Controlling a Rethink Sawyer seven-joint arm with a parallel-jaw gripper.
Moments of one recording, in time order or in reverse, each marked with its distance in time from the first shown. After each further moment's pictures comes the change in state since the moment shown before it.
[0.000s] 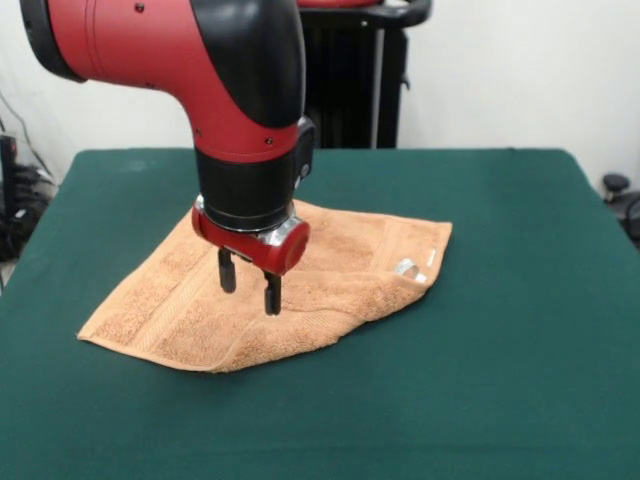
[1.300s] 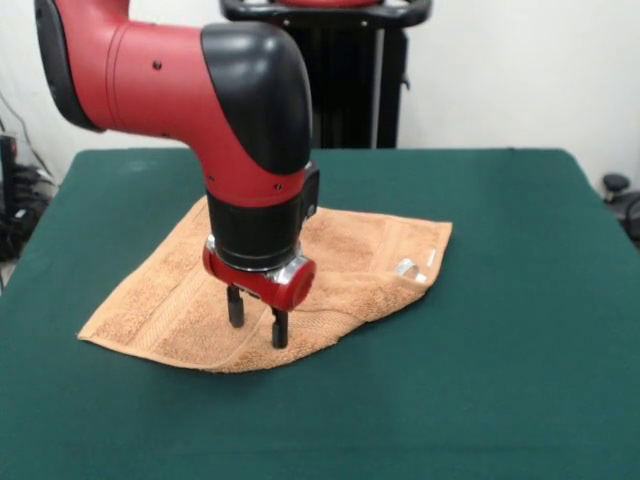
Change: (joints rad) arm 0.004 0.091 0.000 -0.040 0.000 -0.081 0.000
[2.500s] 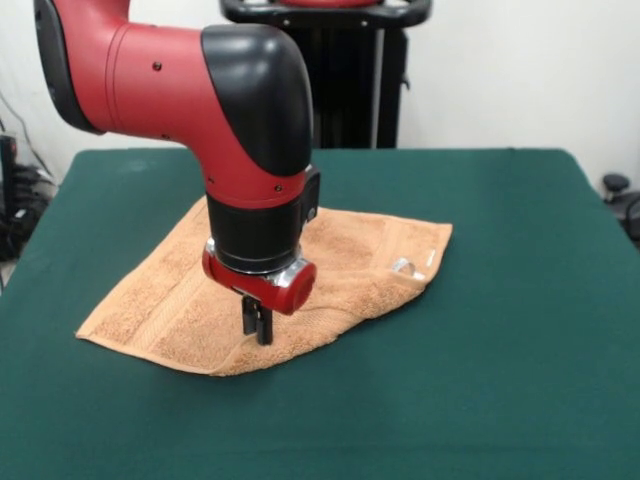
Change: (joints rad) arm 0.001 -0.002 0.004 -0.006 0.000 -0.007 0.000
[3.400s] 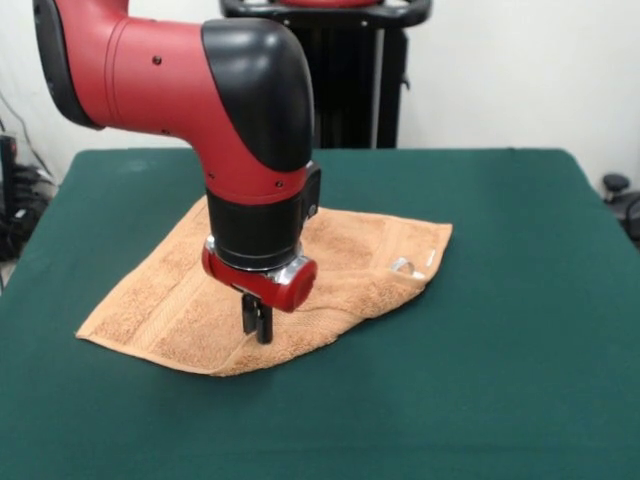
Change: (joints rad) arm 0.005 -0.011 0.000 -0.003 -0.001 0.012 0.000
